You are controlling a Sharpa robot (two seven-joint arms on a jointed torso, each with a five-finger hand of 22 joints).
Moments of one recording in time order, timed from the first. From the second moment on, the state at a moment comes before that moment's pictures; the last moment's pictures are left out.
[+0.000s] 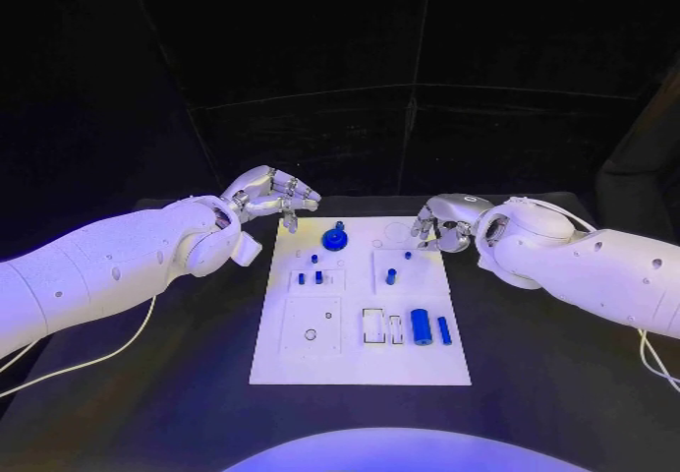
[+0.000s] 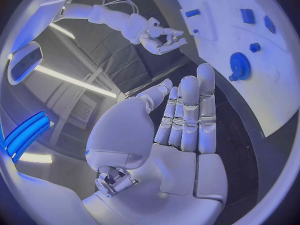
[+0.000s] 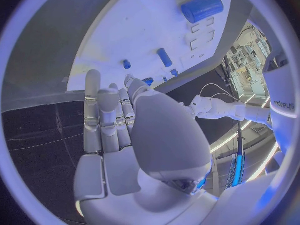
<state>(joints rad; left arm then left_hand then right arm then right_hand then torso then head) 1.17 -0.75 -0.05 1.20 -0.44 -0.07 0.41 1.18 -0.03 0.47 -0.15 0.05 0.99 0.16 0.26 0.08 1.05 0.09 0.41 0.07 1.25 0.00 0.96 0.46 0.18 1.26 0.10 0.63 0.65 1.16 -0.74 -0.03 1.34 -1.56 -0.17 -0.08 1.54 -0.10 0.23 0.17 0.20 0.97 0.17 0.13 0.07 1.05 0.09 0.28 0.11 1.46 0.01 0.91 0.83 0.18 1.09 0.09 0.89 0.44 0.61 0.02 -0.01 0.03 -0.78</state>
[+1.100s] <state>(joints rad) 1.17 -0.77 -0.05 1.27 -0.13 -0.04 0.54 1.17 -0.03 0.44 -0.16 0.05 0.98 0.17 0.24 0.07 1.06 0.09 0.37 0.07 1.25 0.00 0.95 0.43 0.18 1.26 0.10 0.59 0.61 1.12 -0.66 -0.03 1.28 -1.72 -0.12 -0.08 1.52 -0.11 0.38 0.09 0.18 1.03 0.17 0.09 0.07 1.12 0.09 0.20 0.06 1.47 0.01 1.08 0.99 0.18 1.09 0.10 0.99 0.53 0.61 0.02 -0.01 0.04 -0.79</state>
